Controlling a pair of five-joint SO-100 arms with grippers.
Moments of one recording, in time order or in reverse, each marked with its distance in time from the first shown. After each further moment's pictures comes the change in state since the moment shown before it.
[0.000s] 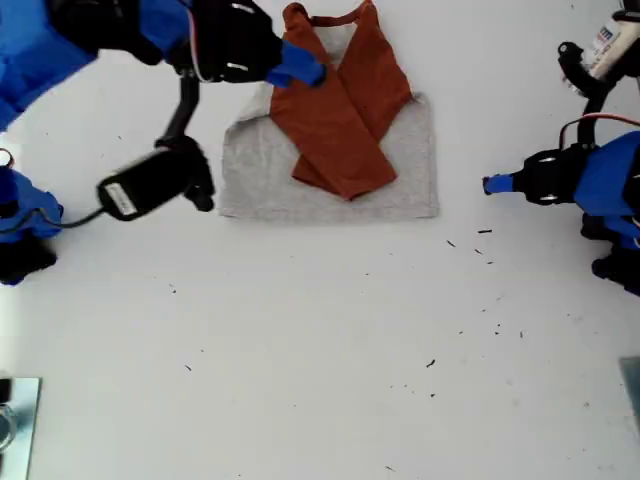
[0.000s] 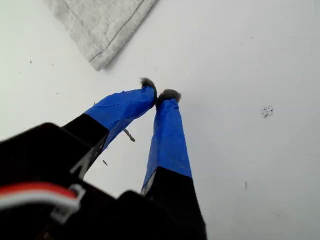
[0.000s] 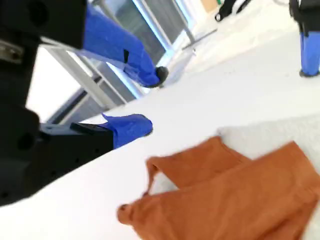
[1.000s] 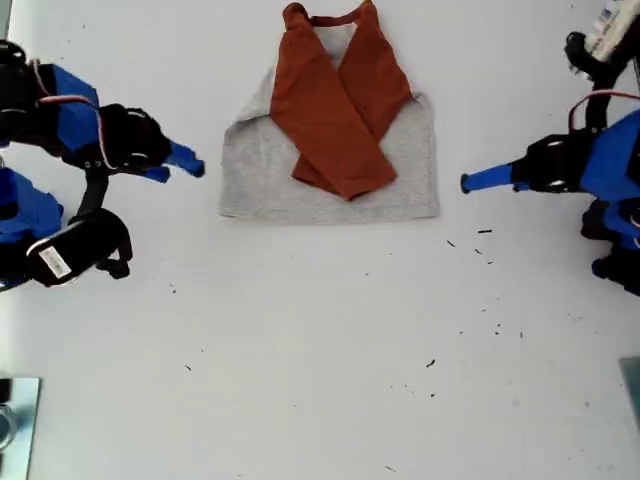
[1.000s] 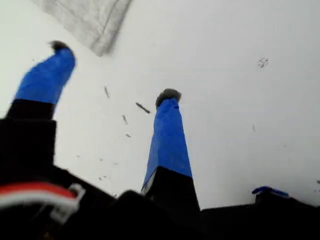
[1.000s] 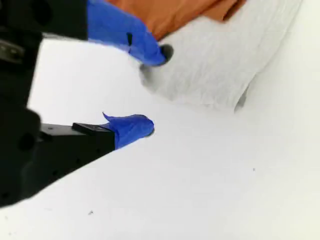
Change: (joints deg) arm 0 3.6 35.5 64.3 -1.4 -22.7; arm 1 -0.4 -32.1 -30.1 9.8 7.5
